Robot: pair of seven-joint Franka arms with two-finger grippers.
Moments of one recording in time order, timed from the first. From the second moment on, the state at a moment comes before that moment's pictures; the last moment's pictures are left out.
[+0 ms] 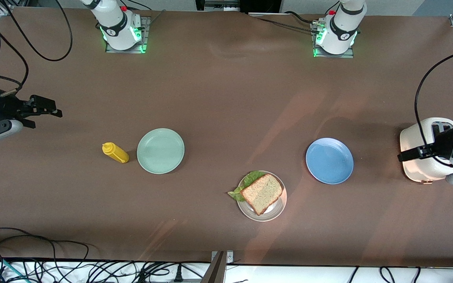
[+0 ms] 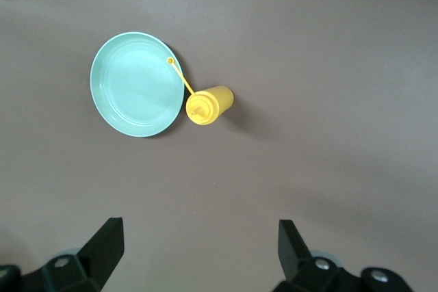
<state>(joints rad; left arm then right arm) 0.45 0.47 -0.50 -1.28 0.16 1.63 -0.24 0.06 0.18 -0.11 -1.53 0.16 1.59 -0.32</state>
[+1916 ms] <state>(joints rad) 0.10 0.32 -0.04 -1.29 -0.04 1.51 -0.05 0.10 0.12 -0.17 -1.54 0.00 1.56 -0.17</state>
